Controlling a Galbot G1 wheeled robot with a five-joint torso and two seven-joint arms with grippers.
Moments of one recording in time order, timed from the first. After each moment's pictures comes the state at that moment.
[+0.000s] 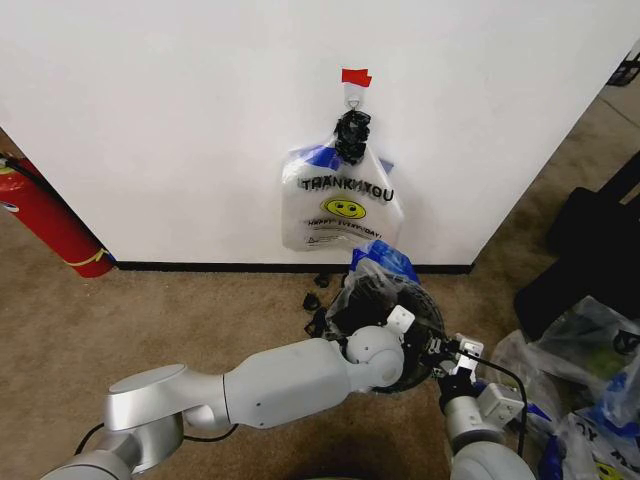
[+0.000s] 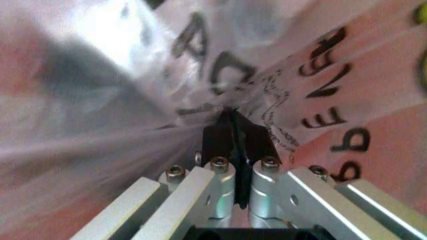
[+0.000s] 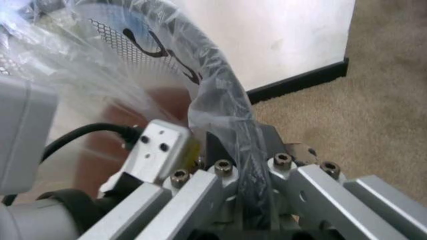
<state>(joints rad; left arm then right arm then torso) 0.30 -1.38 0.84 -1.50 -1.18 0.65 -0.74 -1.64 1.42 0.42 2.24 0.42 -0.20 0.31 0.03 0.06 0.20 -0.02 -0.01</state>
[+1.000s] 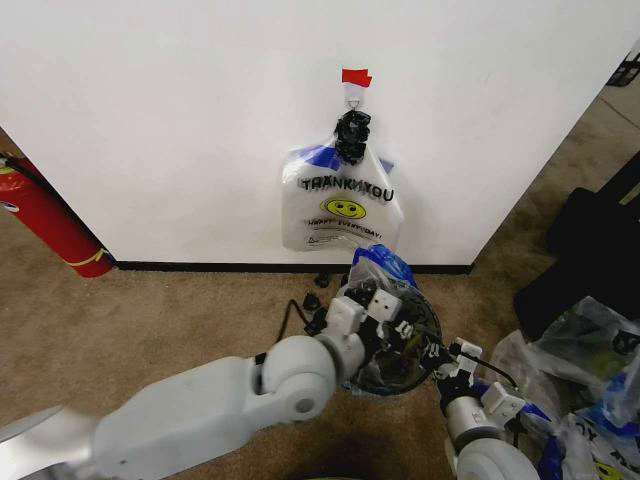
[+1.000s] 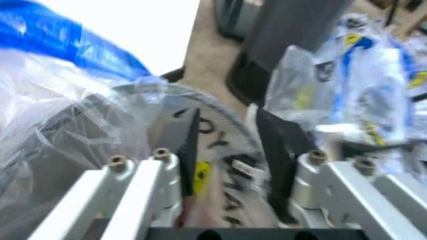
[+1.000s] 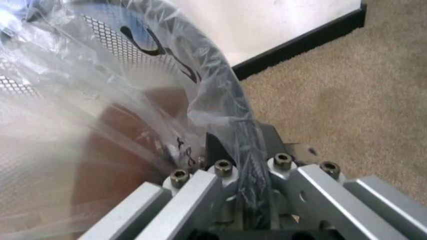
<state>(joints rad) 0.48 -0.91 0.58 -2.24 -1.14 0.42 -0.50 -1.61 1.40 0.46 2.17 0.59 -0.23 0.28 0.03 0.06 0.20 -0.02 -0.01</state>
